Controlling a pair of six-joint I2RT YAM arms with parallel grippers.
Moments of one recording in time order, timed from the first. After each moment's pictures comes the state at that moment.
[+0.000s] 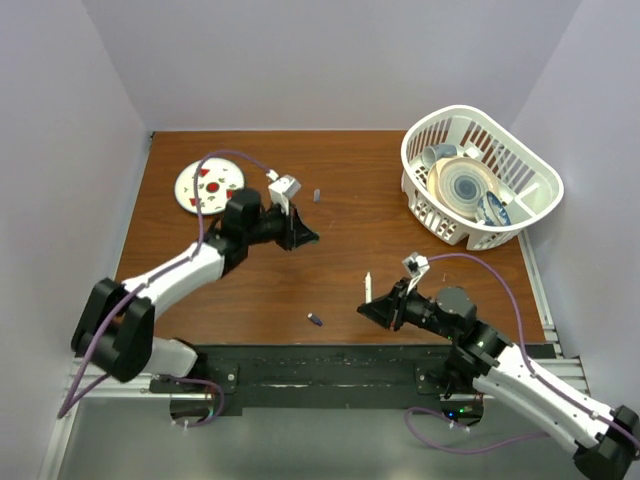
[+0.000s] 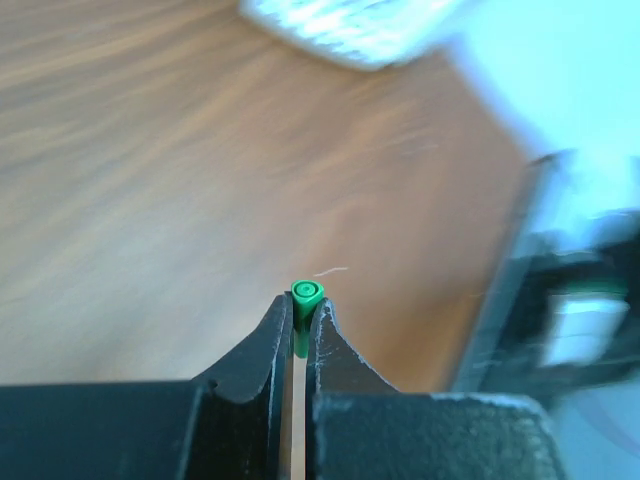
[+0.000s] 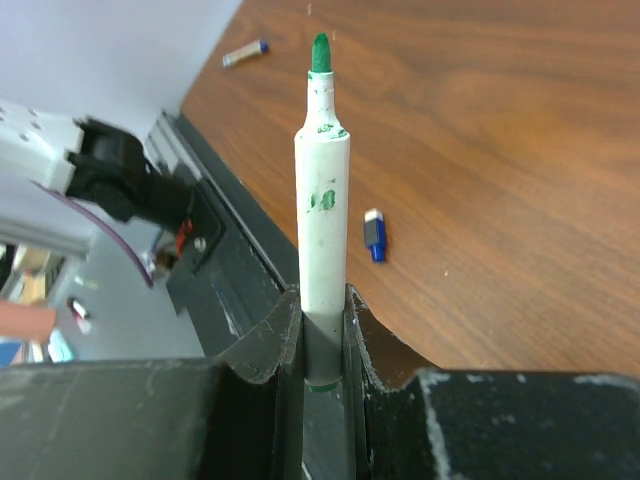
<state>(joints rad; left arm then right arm) -0.48 1.40 0.84 0.12 0.53 -0.30 0.80 0.37 0.19 -0.03 -0.23 0.67</state>
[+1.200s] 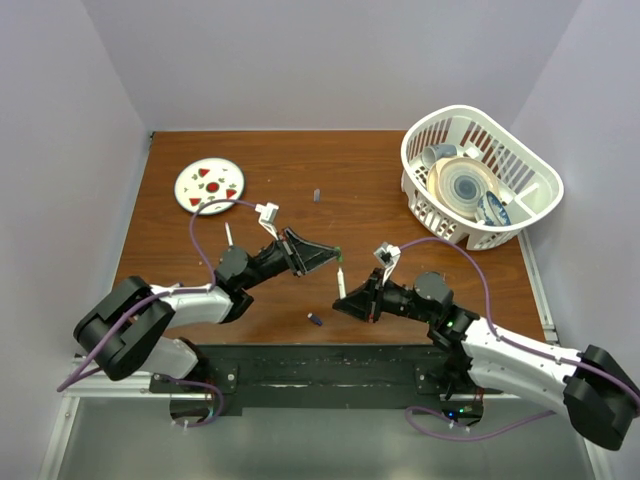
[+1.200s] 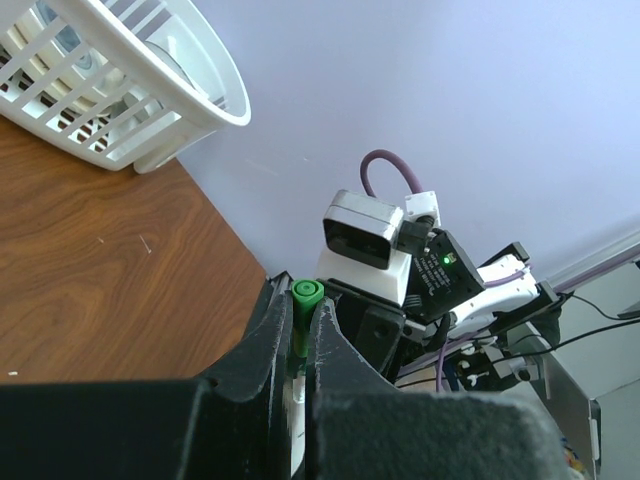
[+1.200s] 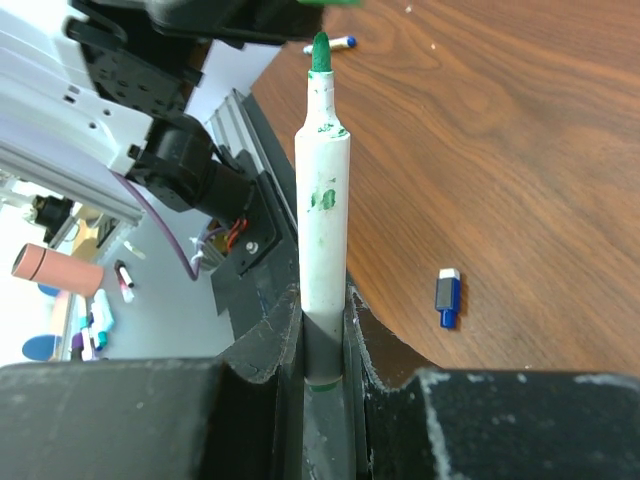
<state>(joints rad) -0.70 1.39 0.39 1.28 0.43 -1.12 0.84 0.85 0.22 0.50 -0.38 0.67</state>
